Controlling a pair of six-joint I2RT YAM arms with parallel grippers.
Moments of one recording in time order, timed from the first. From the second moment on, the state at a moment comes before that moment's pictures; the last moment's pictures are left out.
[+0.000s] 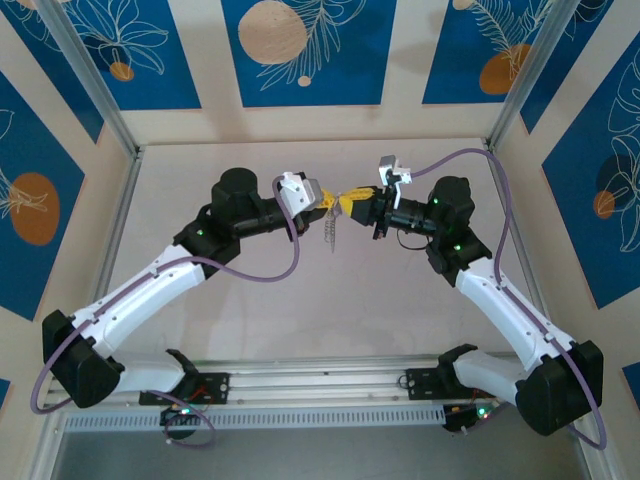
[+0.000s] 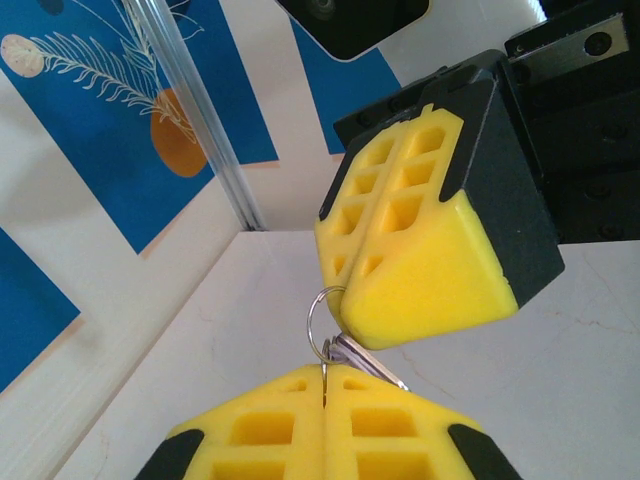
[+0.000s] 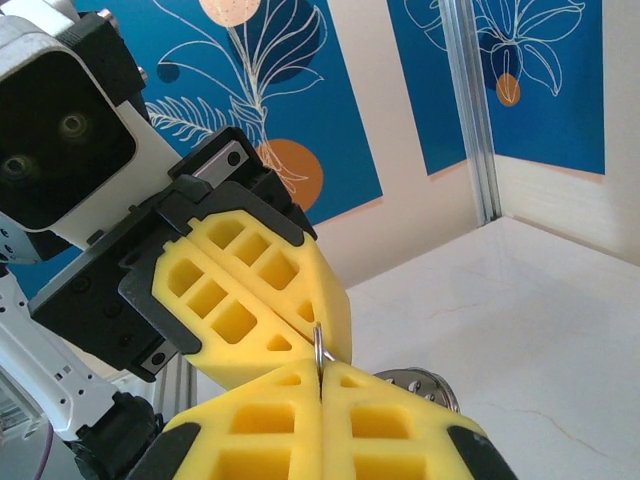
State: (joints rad) left arm -0.73 1.27 1.18 -0.06 0.43 0.36; right arm 0.39 1.10 0.90 0.25 -0.86 0.34
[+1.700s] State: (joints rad) left arm -0.68 1.43 1.03 0.62 0.55 -0.34; right arm 0.15 1.00 0.81 0.32 -0.92 0.62
